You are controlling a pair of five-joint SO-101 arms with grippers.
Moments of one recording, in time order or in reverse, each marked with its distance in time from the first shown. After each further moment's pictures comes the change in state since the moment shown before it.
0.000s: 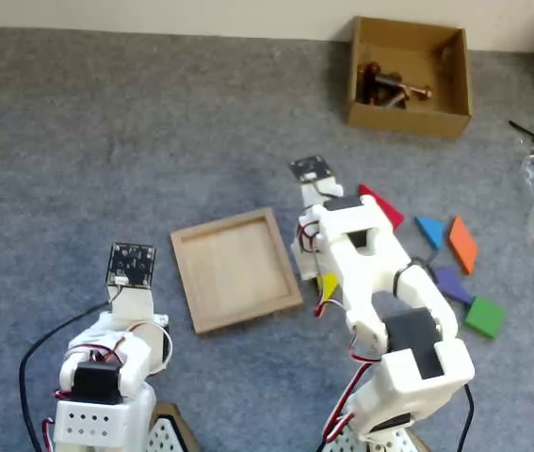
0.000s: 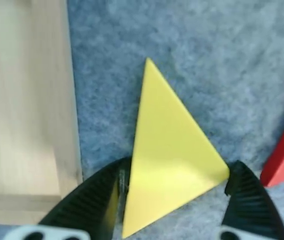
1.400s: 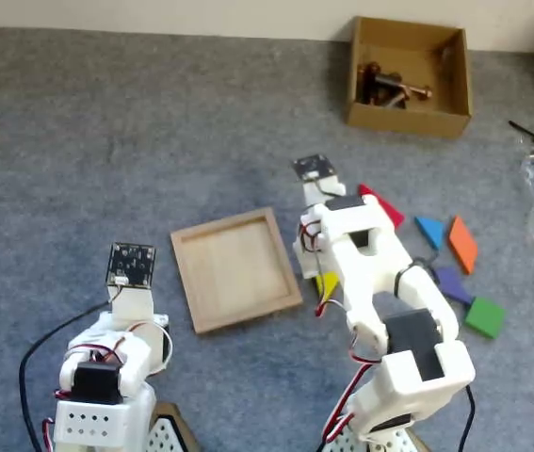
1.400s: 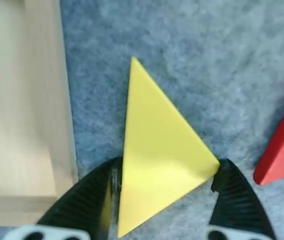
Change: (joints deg) left arm 0.0 0.0 0.0 0.0 0.0; right arm 0.1 -0.4 -0.1 -0.1 0.0
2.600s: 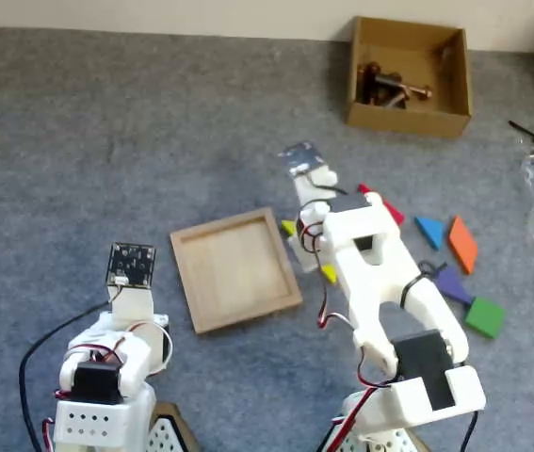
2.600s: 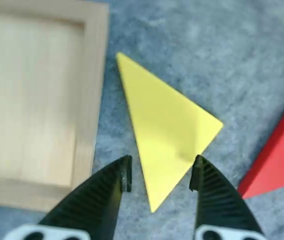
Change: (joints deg) left arm 0.0 0.0 0.0 0.0 0.0; right arm -0.6 -8.4 0.7 0.6 11.1
